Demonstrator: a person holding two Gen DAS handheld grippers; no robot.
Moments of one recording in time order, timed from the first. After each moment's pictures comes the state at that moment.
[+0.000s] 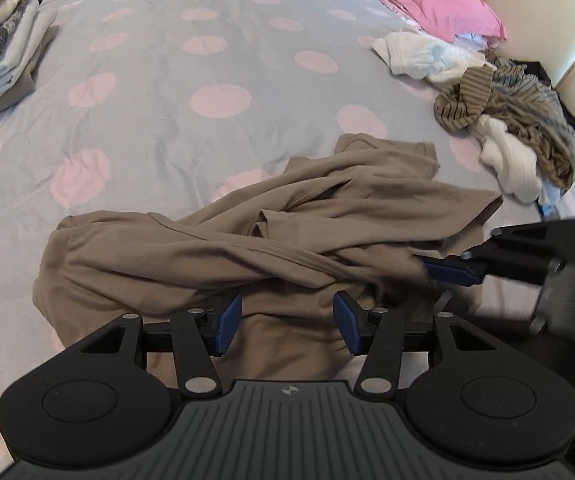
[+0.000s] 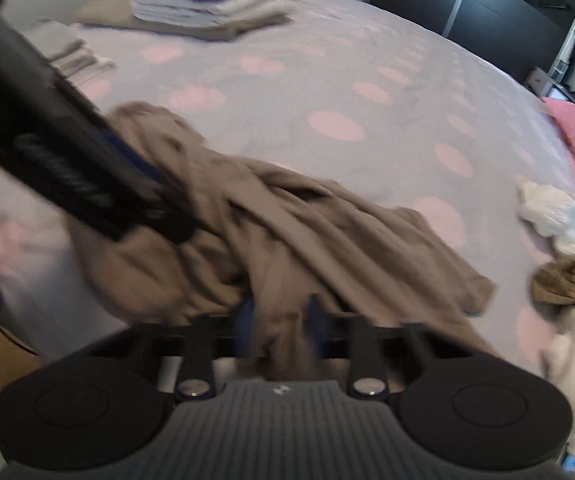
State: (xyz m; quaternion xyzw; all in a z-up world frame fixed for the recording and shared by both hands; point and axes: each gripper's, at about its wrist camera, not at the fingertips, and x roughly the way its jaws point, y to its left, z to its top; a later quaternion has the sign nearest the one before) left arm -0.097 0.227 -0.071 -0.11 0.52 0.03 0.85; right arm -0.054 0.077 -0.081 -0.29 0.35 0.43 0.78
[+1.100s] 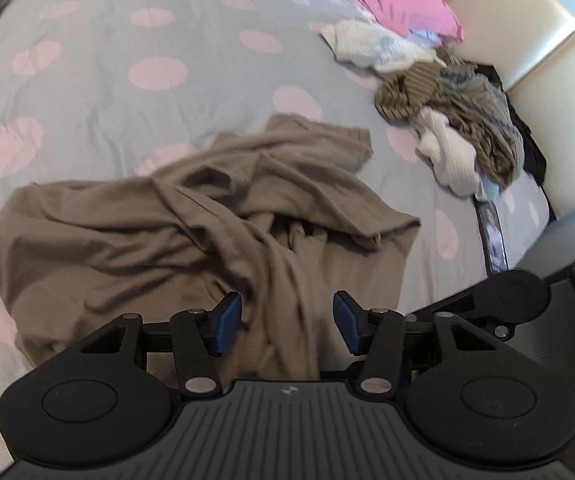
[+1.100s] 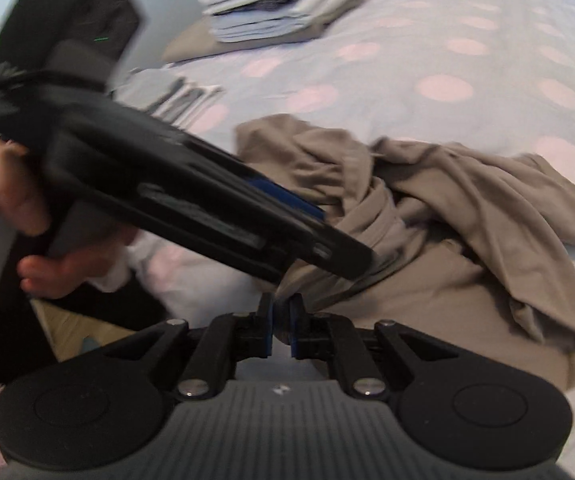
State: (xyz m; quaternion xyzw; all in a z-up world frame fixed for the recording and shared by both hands) left arm -0.096 0.213 -0.075 -0.19 0.53 -0.07 0.83; right arm -0.062 0.061 -0.068 -0.14 0.46 0.58 0.66
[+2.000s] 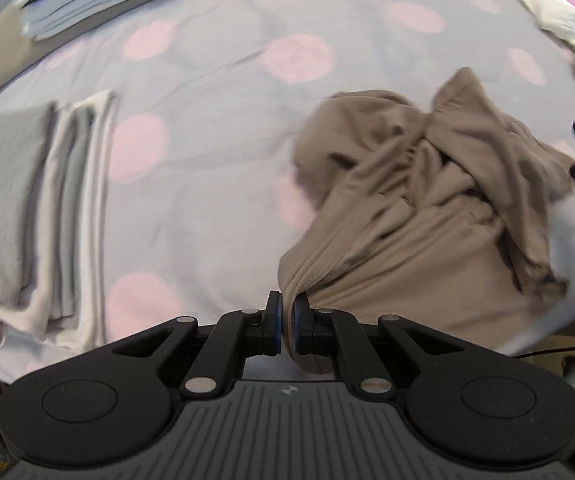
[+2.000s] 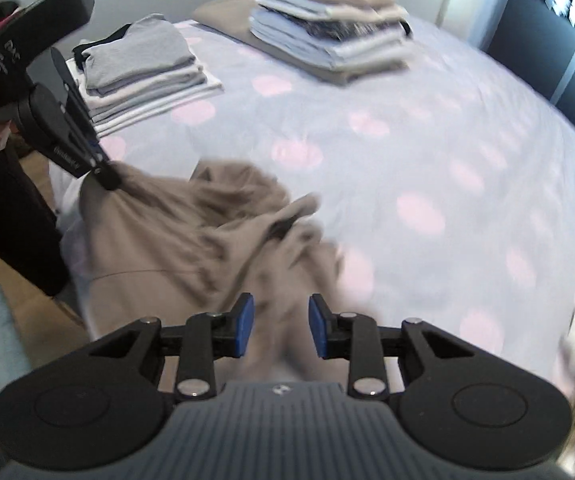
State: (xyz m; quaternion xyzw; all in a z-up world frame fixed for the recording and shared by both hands) left arm -0.169 0.338 -0.070 -0.11 0.63 0.16 0.75; right arm -0.041 0.124 -0.022 -0.35 0.30 0.59 0.66
